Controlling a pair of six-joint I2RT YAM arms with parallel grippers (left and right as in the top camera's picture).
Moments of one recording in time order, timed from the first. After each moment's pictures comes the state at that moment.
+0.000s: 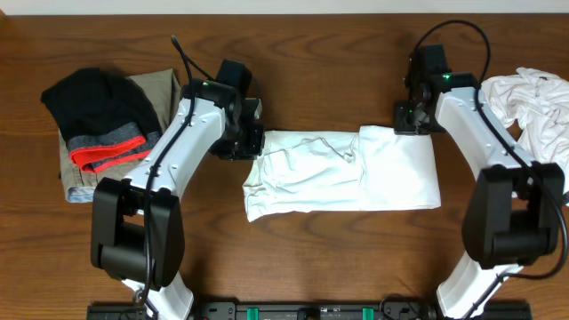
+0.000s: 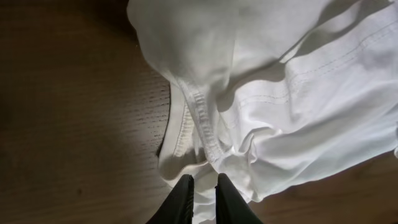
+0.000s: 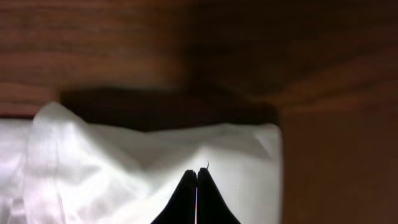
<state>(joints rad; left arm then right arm) -0.29 1.85 1.41 -1.07 0.23 -0.18 0.10 1.93 1.43 -0.84 0.07 0.16</state>
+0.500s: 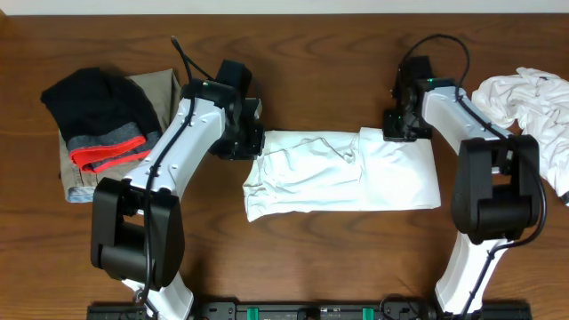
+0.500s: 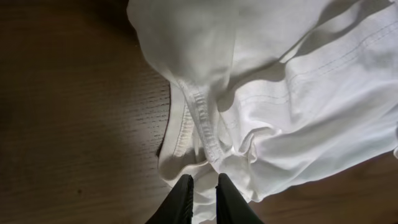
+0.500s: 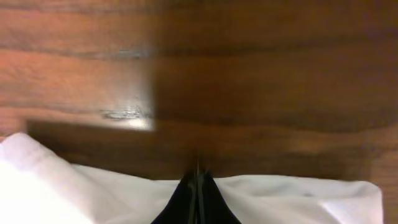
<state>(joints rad) -0.29 1.85 1.41 -1.07 0.23 -0.18 0.10 2.08 1.43 -0.78 0.00 0.16</state>
